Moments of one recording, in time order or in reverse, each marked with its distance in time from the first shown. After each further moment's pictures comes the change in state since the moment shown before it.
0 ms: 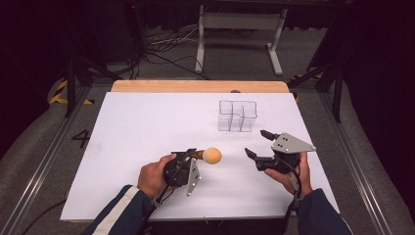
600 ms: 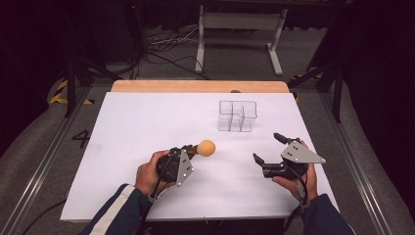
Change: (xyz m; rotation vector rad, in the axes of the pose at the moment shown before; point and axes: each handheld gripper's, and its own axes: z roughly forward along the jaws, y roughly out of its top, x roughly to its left) left arm 0.020 -0.010 -0.005 -0.057 -0.056 -0.200; right arm -0.003 -0.030 -0.014 -0.059 -0.105 -0.005
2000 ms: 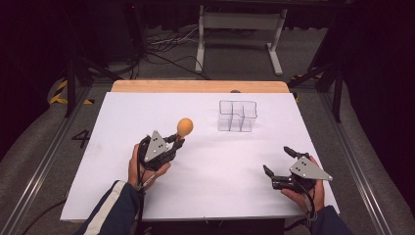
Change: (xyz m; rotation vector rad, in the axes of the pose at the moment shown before) left arm 0.049 -0.024 -0.013 -0.171 -0.098 -0.462; right arm 0.000 -0.050 -0.021 0.041 -0.050 0.009
